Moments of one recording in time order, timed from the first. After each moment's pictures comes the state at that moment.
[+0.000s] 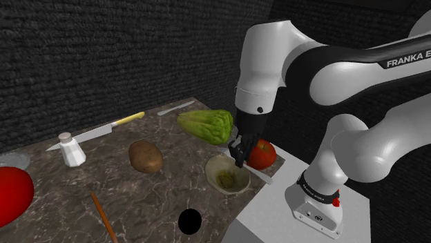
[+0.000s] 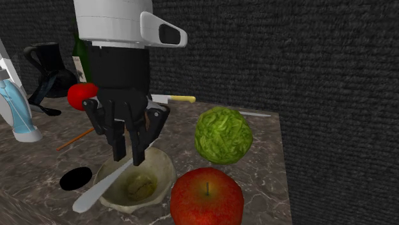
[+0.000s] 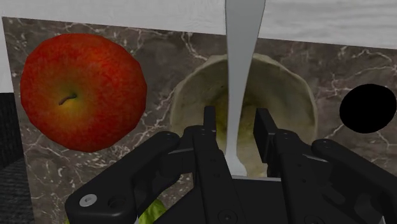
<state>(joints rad) 0.32 -0.63 0.37 -2.64 0.34 1.91 0.54</state>
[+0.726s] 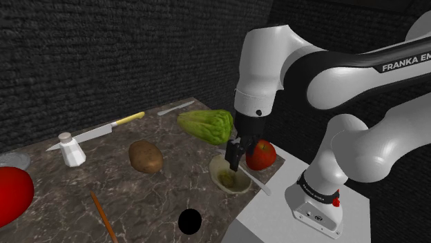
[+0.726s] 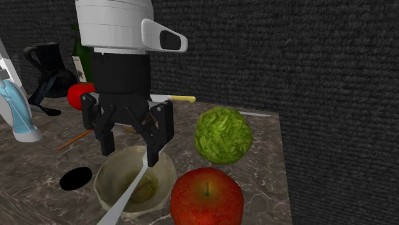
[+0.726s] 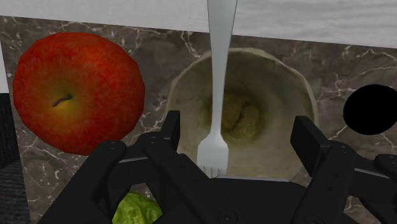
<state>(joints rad) 0.33 -0.62 0.38 -2.65 0.34 1.93 0.54</state>
